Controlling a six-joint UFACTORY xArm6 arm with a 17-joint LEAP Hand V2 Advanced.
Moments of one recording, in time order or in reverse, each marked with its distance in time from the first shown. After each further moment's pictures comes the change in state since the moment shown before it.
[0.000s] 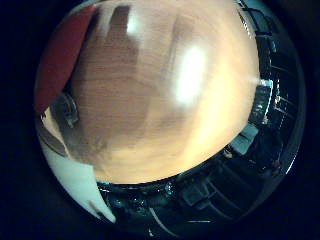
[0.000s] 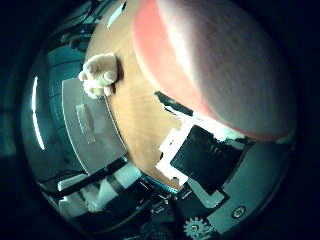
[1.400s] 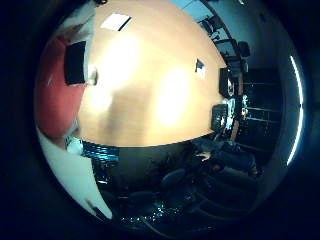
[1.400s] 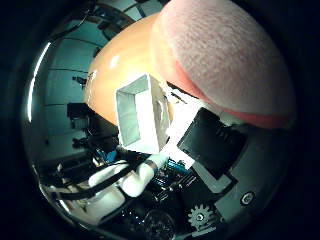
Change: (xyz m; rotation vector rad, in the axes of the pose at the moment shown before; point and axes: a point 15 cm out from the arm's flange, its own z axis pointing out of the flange) arm -0.220 0.033 -0.338 0.234 0.174 -0.239
